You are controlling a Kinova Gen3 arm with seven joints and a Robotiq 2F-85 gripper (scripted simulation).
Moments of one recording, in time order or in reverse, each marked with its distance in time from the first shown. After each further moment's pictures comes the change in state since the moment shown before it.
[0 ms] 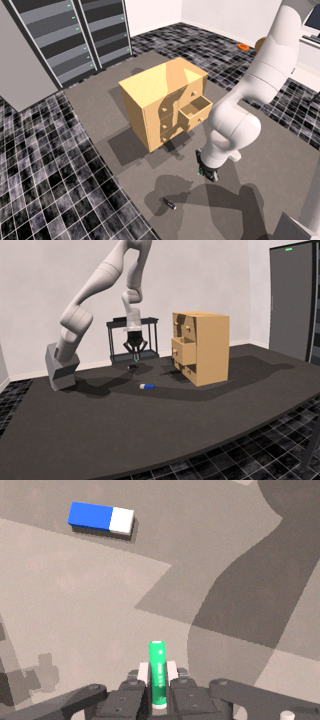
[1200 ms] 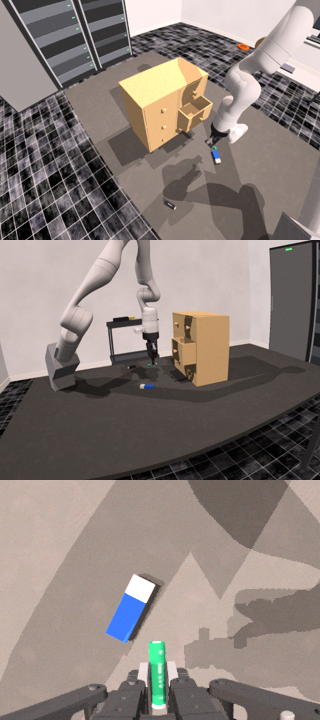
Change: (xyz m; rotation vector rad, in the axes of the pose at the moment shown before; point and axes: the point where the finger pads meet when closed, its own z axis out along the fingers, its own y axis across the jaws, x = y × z) arm 0.100 -0.085 0.000 -0.012 -0.005 1.294
